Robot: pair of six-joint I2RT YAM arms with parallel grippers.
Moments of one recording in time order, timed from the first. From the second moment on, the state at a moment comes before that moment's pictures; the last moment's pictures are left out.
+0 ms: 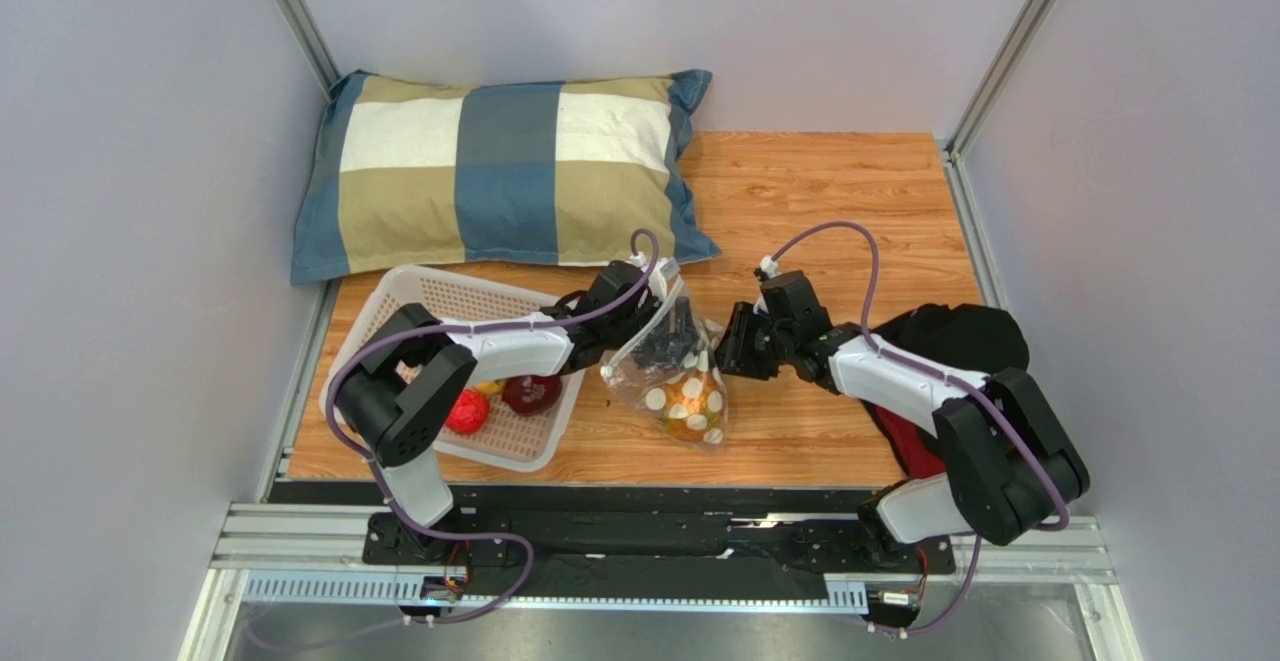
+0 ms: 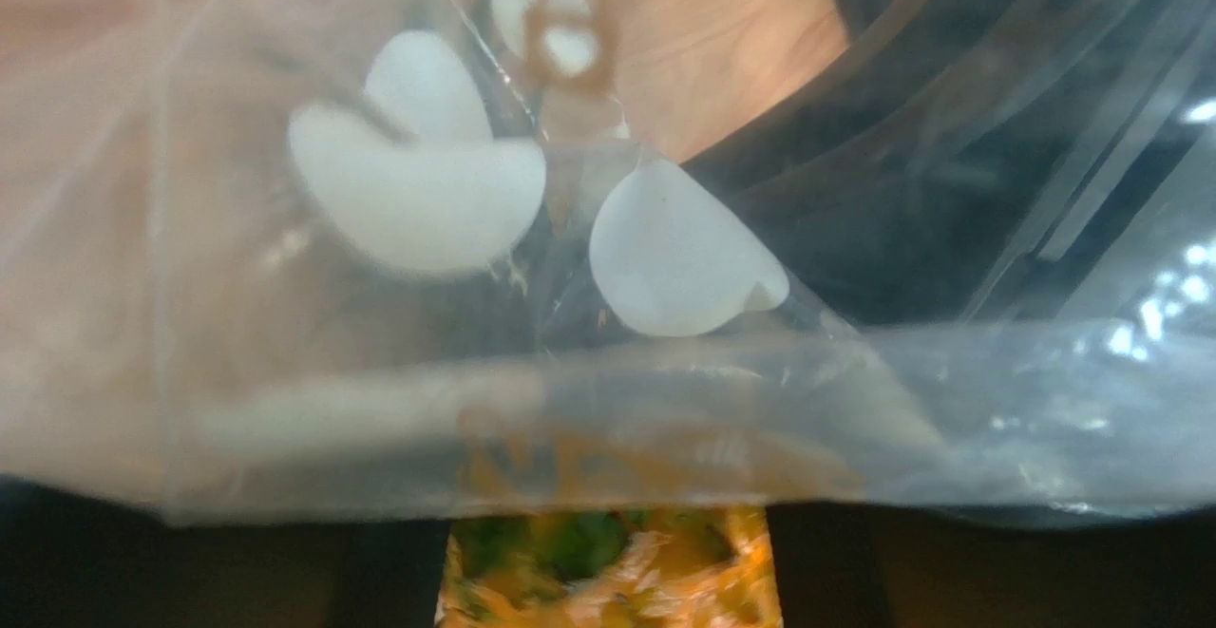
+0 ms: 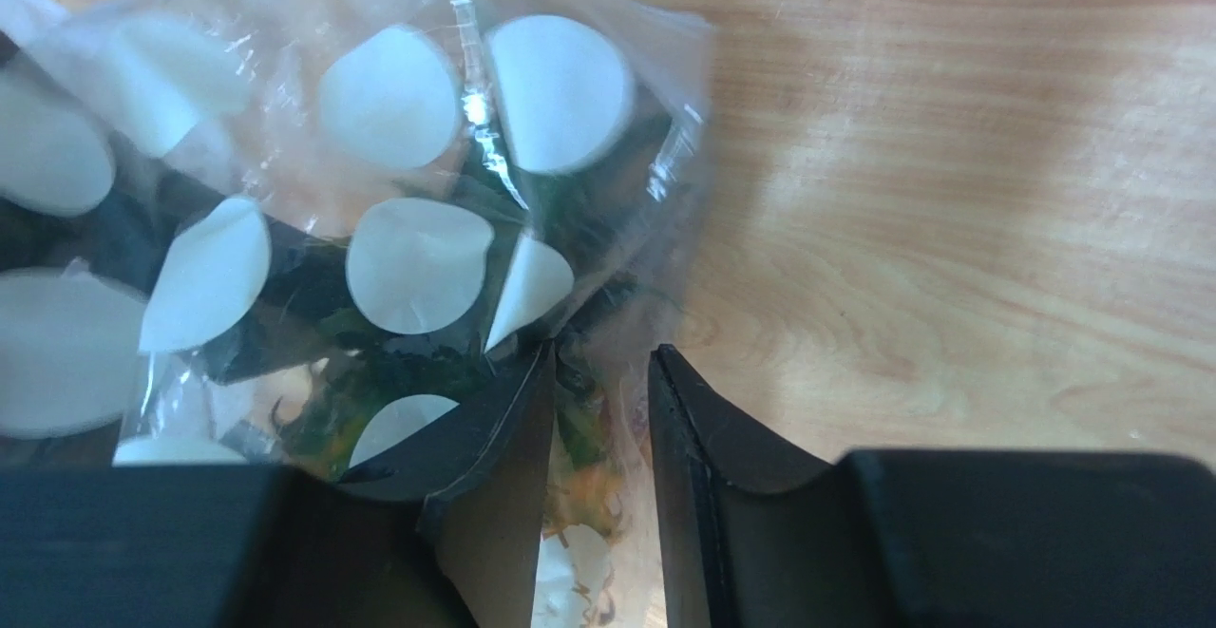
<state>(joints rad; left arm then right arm) -0.78 1.73 0.91 0.15 0.39 -0.75 0.51 1.42 0.67 -0.10 -0.25 0.70</state>
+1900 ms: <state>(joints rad) -0.82 1.89 0.98 0.18 0.50 -0.61 0.50 1.31 0.43 0.10 -0.29 0.92</state>
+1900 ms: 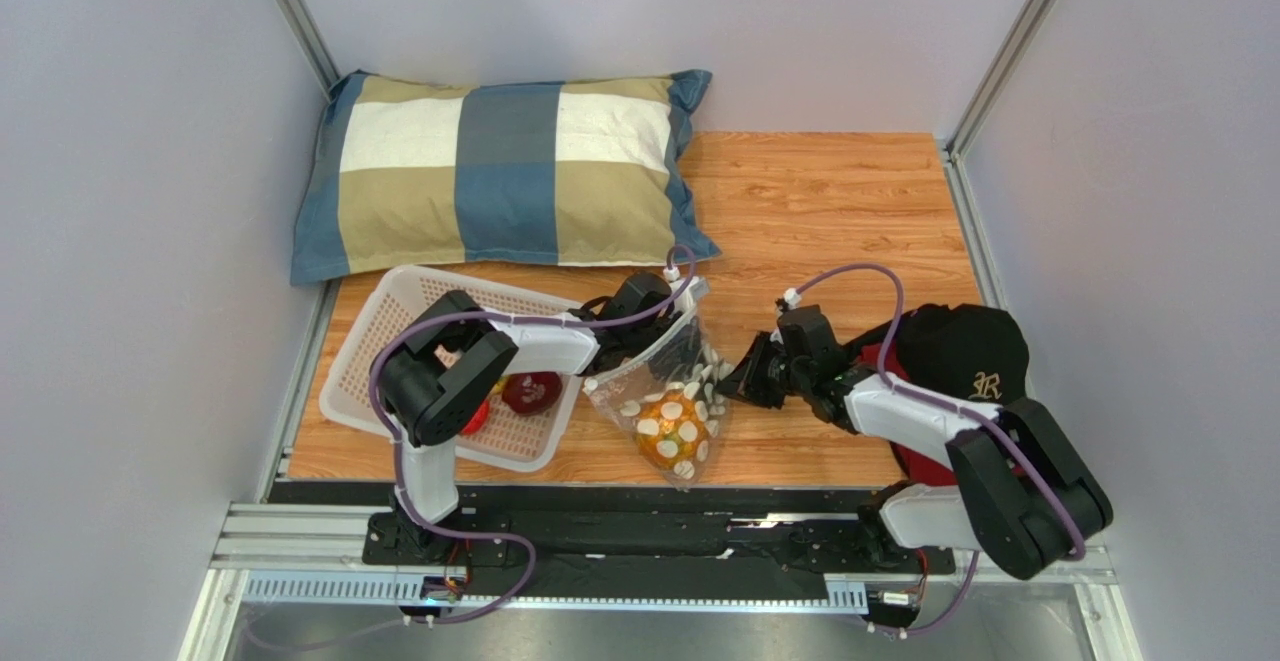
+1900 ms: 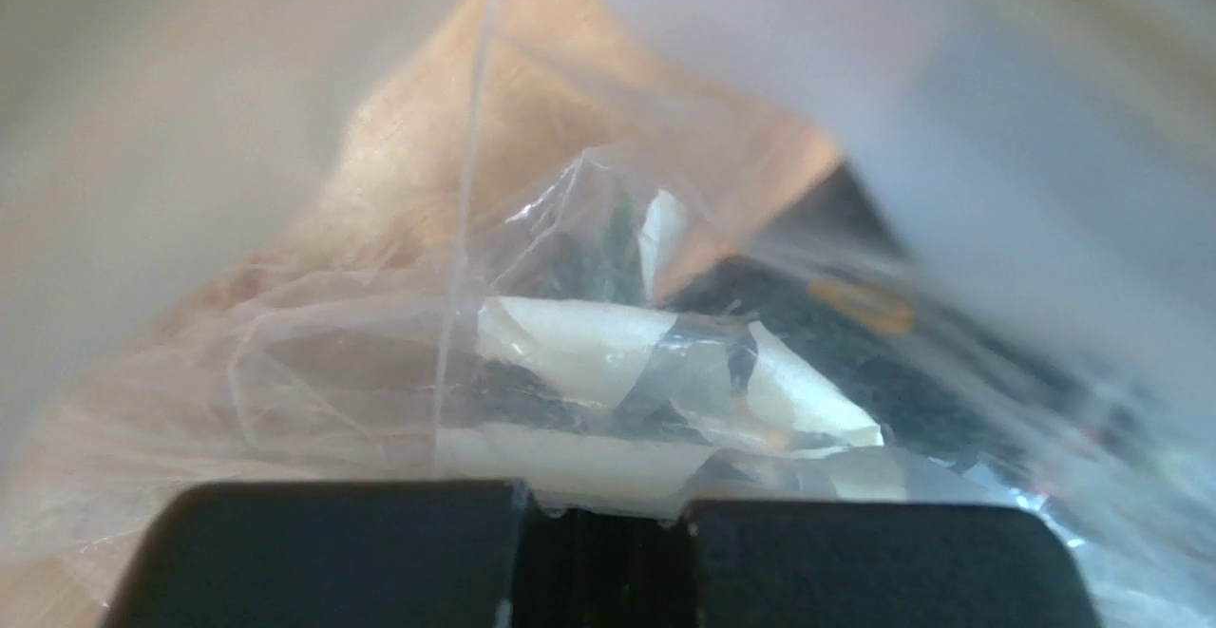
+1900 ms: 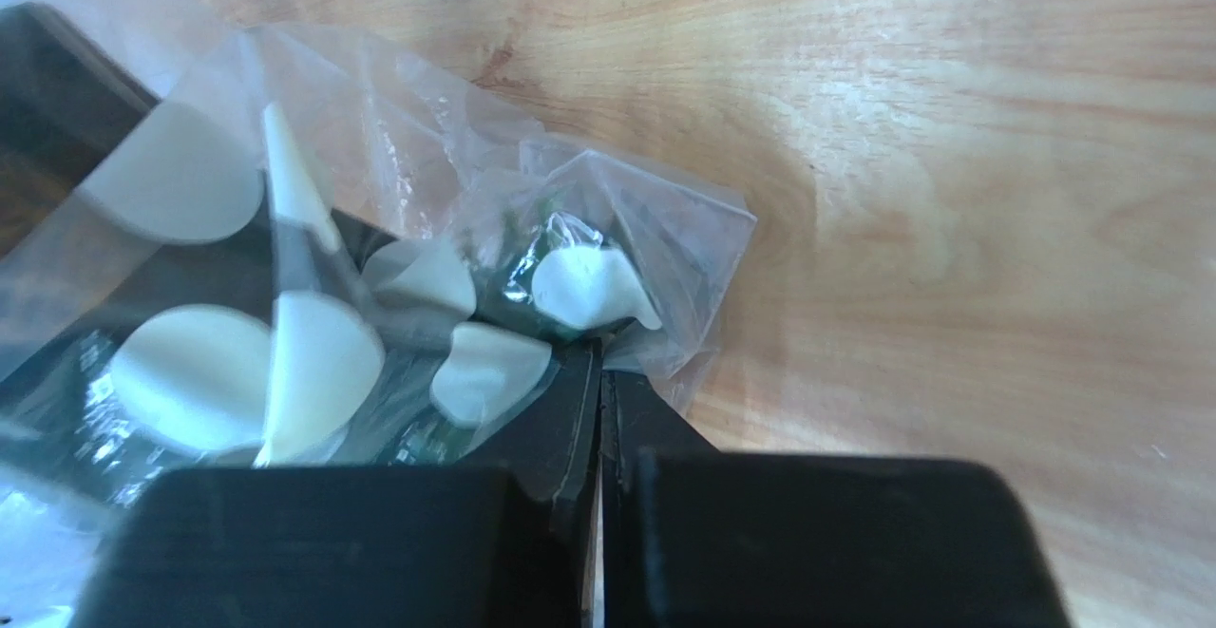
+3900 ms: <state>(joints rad) -0.84 0.60 0.79 -0.35 -0.50 -0.46 0.36 1.33 0.62 -0.31 0.05 0.67</state>
